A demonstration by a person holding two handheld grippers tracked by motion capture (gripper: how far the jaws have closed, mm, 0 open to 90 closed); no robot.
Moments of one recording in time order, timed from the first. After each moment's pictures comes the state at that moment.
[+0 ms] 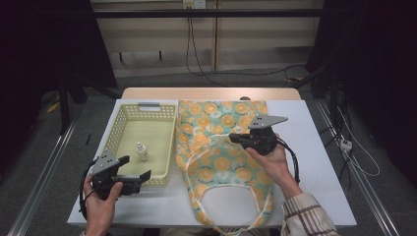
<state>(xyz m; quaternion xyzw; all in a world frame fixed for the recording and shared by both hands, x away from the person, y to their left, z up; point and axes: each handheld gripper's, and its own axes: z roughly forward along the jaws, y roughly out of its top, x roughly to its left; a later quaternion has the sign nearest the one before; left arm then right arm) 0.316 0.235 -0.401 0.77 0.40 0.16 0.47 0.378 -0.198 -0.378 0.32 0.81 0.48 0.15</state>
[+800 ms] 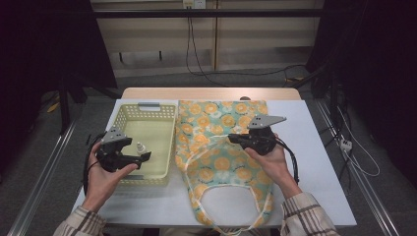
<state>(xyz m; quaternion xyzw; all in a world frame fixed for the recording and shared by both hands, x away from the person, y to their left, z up) 0.382 0.231 -0.382 0.82 0.37 0.16 0.40 0.379 -0.196 -0.379 0.32 0.81 0.47 0.14</state>
